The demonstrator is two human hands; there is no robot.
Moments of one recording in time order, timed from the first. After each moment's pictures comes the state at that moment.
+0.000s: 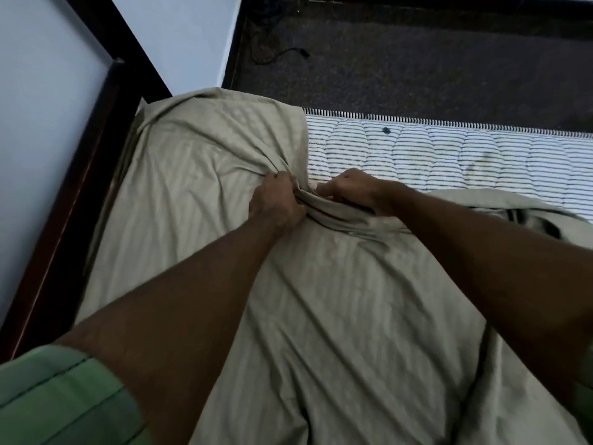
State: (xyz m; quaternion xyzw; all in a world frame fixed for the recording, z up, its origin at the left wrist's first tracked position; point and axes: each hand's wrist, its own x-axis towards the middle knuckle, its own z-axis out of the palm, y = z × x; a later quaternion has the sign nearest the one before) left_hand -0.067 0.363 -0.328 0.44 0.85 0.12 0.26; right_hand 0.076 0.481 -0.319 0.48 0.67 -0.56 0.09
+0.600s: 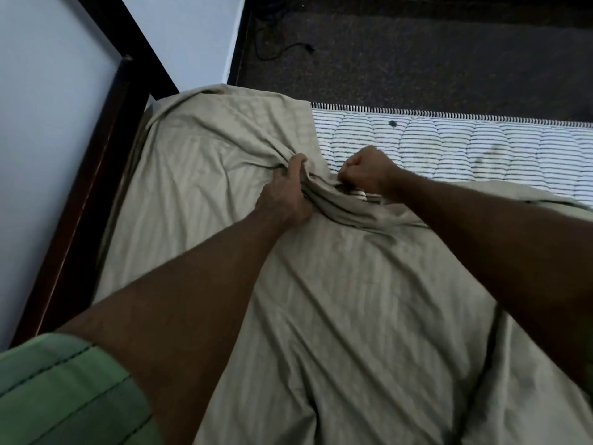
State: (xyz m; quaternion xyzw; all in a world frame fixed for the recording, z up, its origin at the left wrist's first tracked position) left_hand -0.066 0.357 -0.320 0.47 0.82 0.11 0.31; right_hand 0.077 0.501 -0.333 0.51 0.75 -0.42 0.02
